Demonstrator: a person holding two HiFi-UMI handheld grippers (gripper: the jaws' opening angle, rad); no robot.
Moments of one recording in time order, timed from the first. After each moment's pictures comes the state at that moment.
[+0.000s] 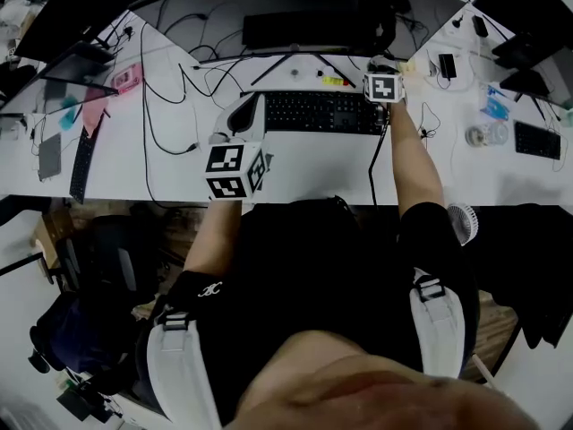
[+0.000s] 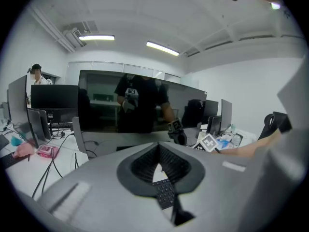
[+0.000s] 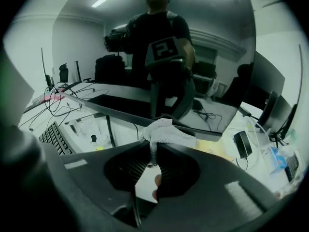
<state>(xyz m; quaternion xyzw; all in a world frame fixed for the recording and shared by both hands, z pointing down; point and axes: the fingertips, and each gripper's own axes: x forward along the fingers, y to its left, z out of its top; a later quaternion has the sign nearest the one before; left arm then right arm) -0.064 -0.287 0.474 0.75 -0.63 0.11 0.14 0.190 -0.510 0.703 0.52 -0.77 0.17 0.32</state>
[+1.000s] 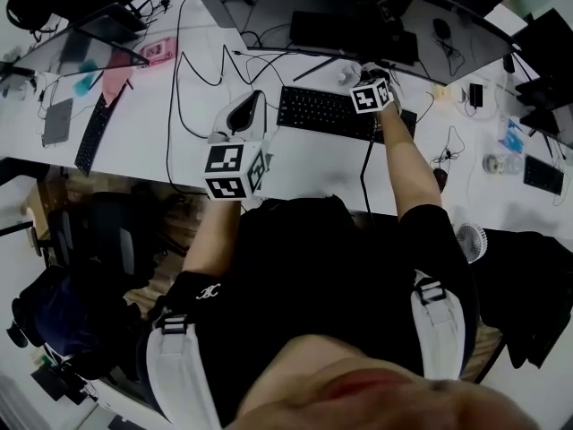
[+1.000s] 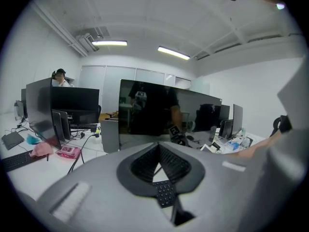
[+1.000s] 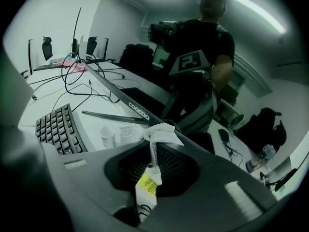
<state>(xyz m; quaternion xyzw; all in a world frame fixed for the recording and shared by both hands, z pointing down) -0.184 -0.244 0.459 0.72 -0.68 0.09 0.14 0.026 -0.482 0.714 0.44 -0.80 0.03 0.42</state>
